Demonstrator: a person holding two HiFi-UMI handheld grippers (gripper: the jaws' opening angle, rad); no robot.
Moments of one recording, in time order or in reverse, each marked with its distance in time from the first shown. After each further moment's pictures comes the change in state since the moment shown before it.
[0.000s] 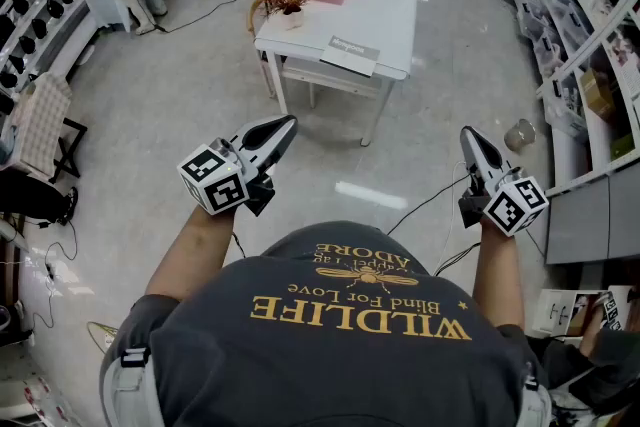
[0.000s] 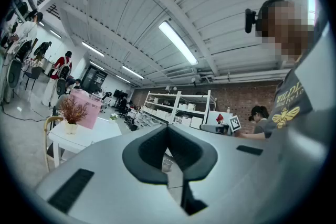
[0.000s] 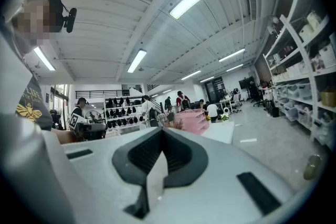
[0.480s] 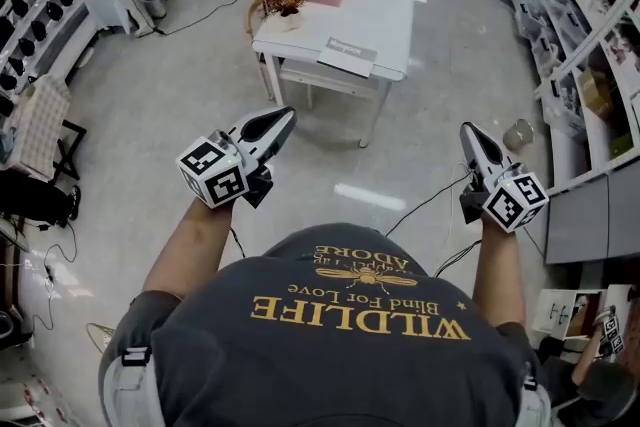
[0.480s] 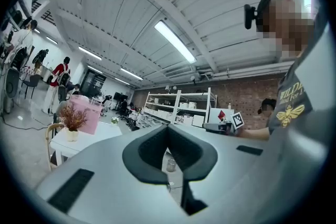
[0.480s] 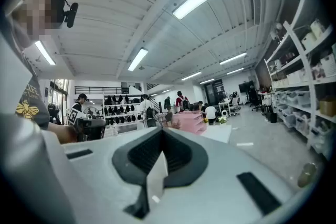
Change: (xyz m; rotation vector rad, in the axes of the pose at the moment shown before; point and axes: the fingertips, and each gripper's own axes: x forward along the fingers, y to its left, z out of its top) left arm 0.010 0.001 0.007 0.055 0.001 0.011; right arm -0.002 -0.005 0.005 -0.053 0.008 -0.018
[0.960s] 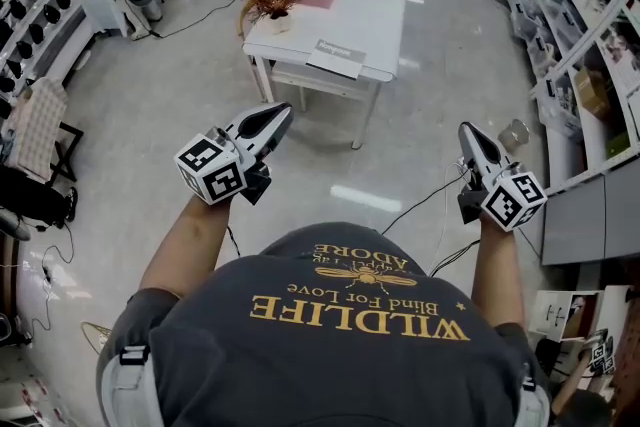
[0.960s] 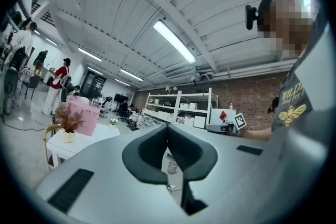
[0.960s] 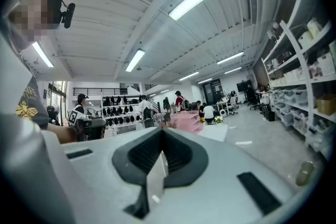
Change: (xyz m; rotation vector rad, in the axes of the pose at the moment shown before) left arm 0.030 -0.012 0.002 0.013 -0.010 0.015; right arm -0.018 -0.031 0.005 0.021 -0.003 -0.011
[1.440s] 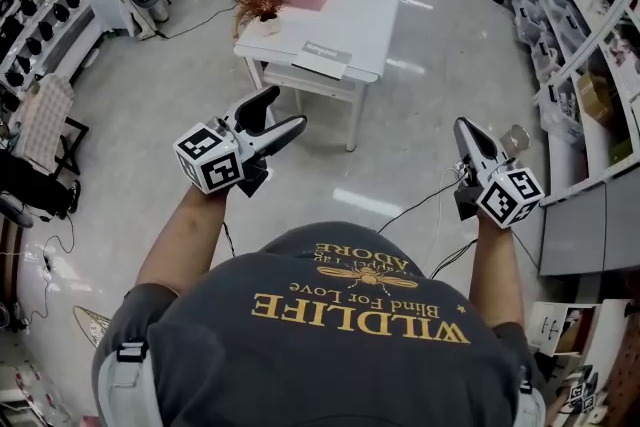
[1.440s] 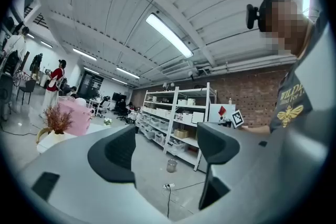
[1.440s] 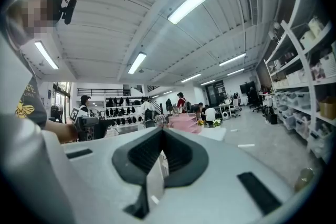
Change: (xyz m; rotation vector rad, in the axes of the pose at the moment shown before) left arm 0.065 -0.054 -0.006 0.040 0.039 -0.013; right arm -0.037 -0.059 0.013 -0.014 -0.016 0.036
